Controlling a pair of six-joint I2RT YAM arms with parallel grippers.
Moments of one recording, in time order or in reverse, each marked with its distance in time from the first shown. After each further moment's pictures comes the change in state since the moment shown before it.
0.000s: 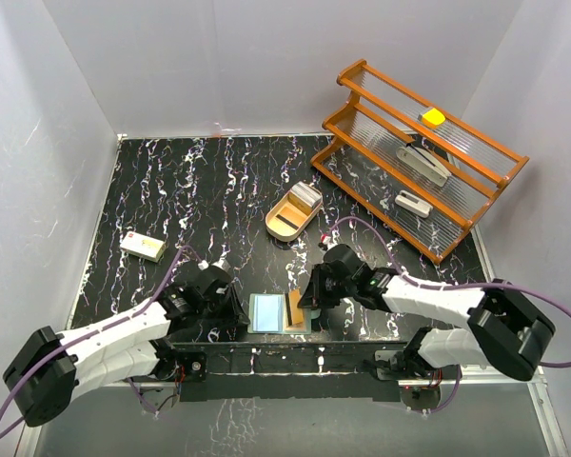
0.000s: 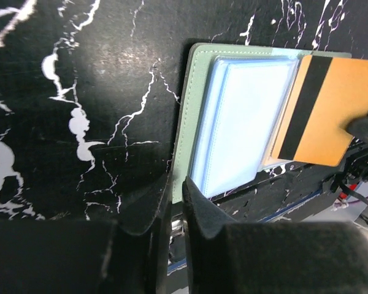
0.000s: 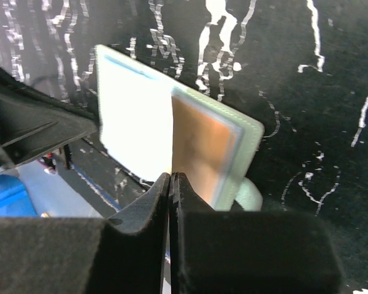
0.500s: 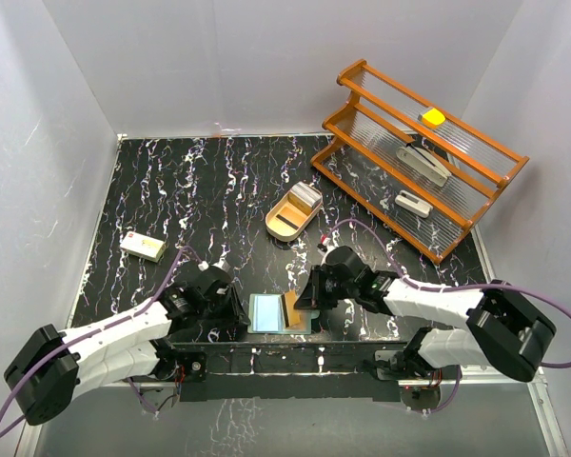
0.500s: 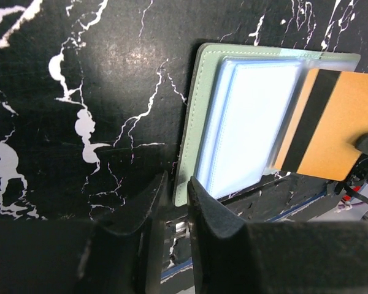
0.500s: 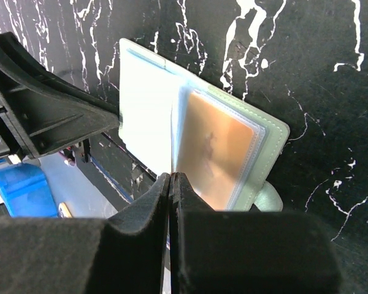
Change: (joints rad) left arm 0.000 -0.007 0.000 -0.024 -0.015 0.002; right arm 0.000 -0.043 -0.039 0.098 -0.058 0.035
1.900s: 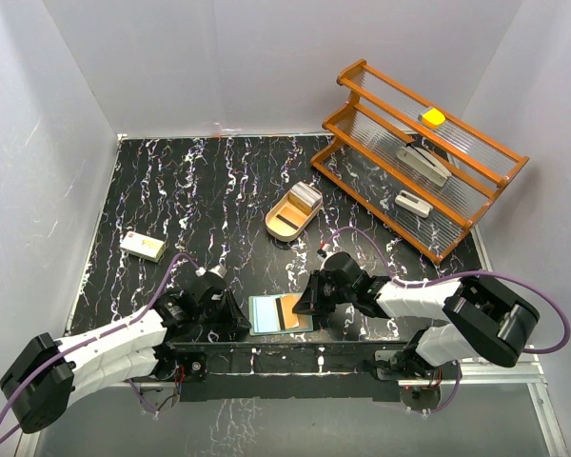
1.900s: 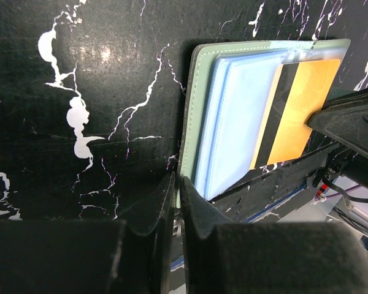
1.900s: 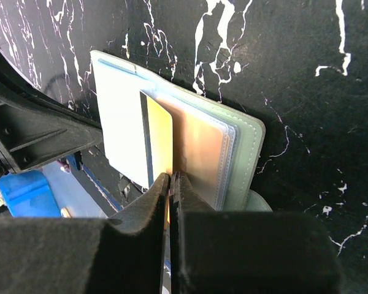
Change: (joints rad) left arm 0.000 -0.064 -0.083 0.089 0.049 -0.075; right arm 0.000 0.124 -0.076 0.199 -0.010 0.046
